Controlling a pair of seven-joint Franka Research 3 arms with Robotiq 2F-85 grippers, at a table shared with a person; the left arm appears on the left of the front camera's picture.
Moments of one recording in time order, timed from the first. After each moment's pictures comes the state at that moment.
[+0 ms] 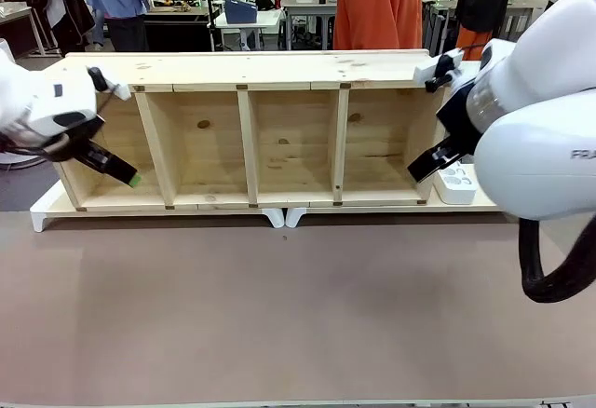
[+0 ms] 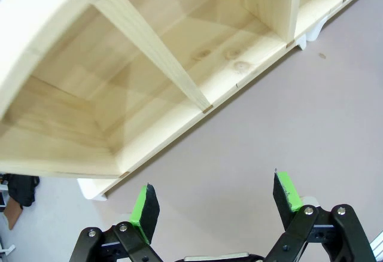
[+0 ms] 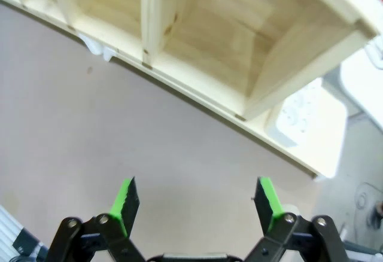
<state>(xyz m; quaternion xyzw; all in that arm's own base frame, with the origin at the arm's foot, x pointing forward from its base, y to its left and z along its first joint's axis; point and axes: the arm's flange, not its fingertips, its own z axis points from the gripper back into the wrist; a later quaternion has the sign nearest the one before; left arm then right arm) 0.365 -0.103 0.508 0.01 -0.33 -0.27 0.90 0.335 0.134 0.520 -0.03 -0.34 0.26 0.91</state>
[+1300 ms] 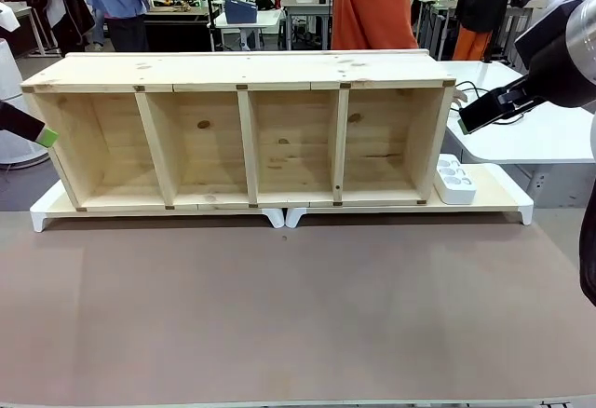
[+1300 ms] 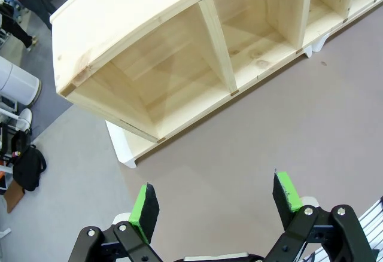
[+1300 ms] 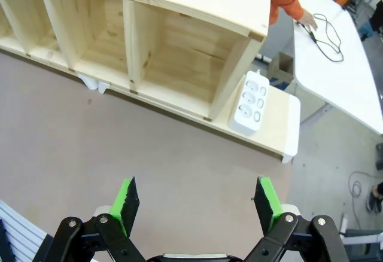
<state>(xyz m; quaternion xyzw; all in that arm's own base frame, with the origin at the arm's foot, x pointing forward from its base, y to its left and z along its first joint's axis) 0.297 -0.041 0.588 0.01 -0.37 -0.23 0.90 0.254 0.111 0.603 -0.03 -0.41 0.18 0.89</state>
